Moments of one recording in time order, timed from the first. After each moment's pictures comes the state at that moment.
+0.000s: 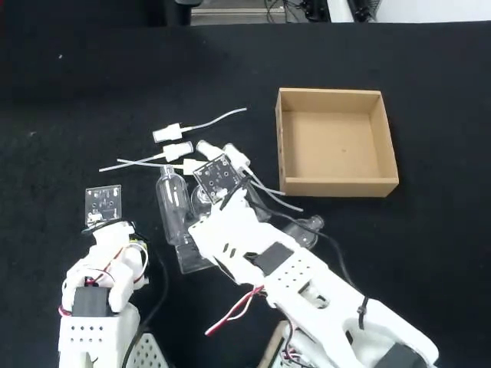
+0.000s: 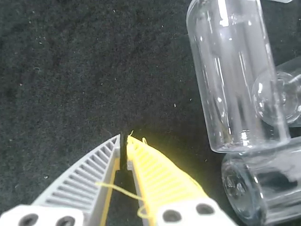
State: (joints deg) left arm -5.1 -101.5 96.8 66.8 4.6; right arm -41.1 -38.5 74.8 14.6 -6.3
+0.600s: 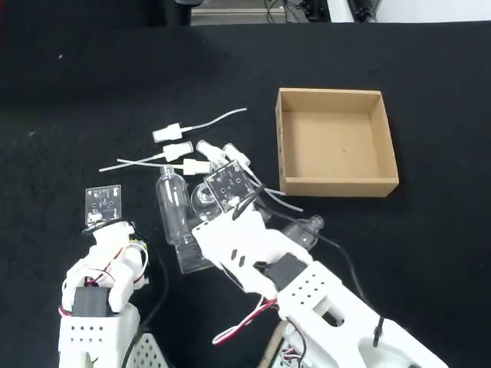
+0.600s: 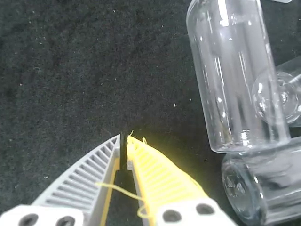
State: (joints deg) left arm -5.1 -101.5 96.8 66.8 4.6; right arm -41.1 -49.9 80.0 14.7 -6.3
